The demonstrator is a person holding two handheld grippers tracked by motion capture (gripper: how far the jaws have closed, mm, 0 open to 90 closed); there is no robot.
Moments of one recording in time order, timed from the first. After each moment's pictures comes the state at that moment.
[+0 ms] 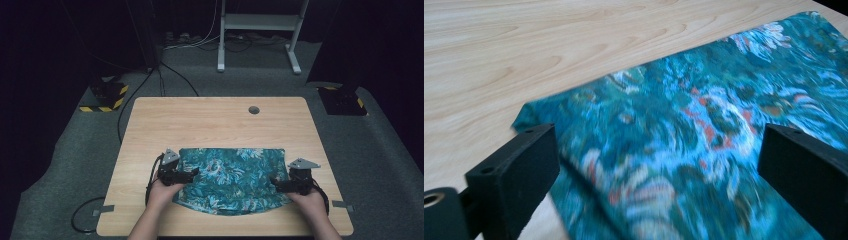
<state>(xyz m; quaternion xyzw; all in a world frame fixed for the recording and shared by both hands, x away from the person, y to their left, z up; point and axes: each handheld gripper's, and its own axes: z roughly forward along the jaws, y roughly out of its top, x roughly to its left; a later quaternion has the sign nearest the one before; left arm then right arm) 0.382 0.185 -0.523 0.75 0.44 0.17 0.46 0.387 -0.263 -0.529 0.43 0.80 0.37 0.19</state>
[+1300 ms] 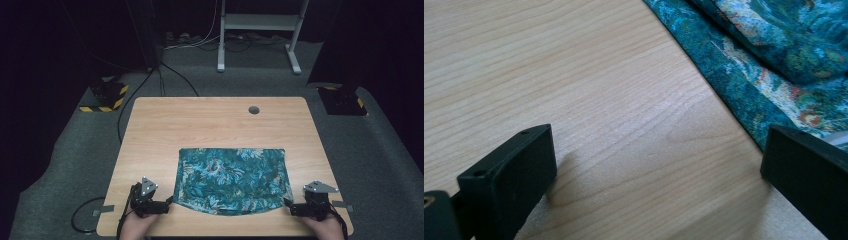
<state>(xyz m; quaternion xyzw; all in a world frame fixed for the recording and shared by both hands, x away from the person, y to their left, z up) 0.303 0.239 -0.547 0.78 0.49 0.21 0.33 0.327 -0.302 -0.543 0.47 0.79 0.34 0.19</state>
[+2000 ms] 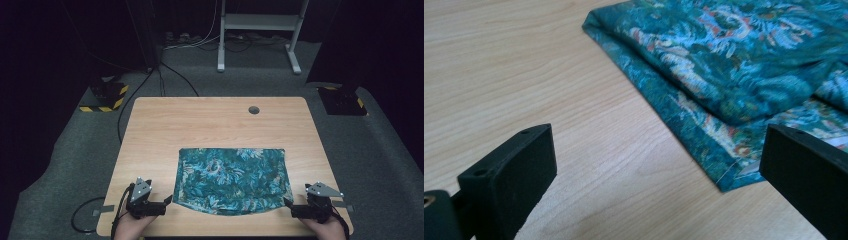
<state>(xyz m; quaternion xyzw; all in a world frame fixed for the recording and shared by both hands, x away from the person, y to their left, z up) 0.290 0.246 -0.523 0.77 0.44 0.22 0.42 0.313 -0.296 -0.527 0.44 0.79 0.38 0.21</state>
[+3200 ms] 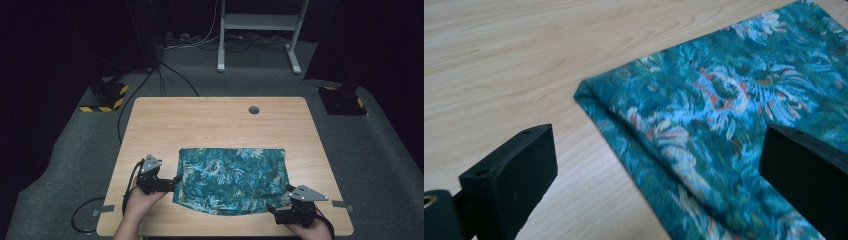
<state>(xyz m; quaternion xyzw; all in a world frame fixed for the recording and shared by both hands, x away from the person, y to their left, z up) 0.357 0.223 -0.492 0.77 0.43 0.19 0.44 0.298 -0.243 -0.507 0.38 0.80 0.43 0.18</state>
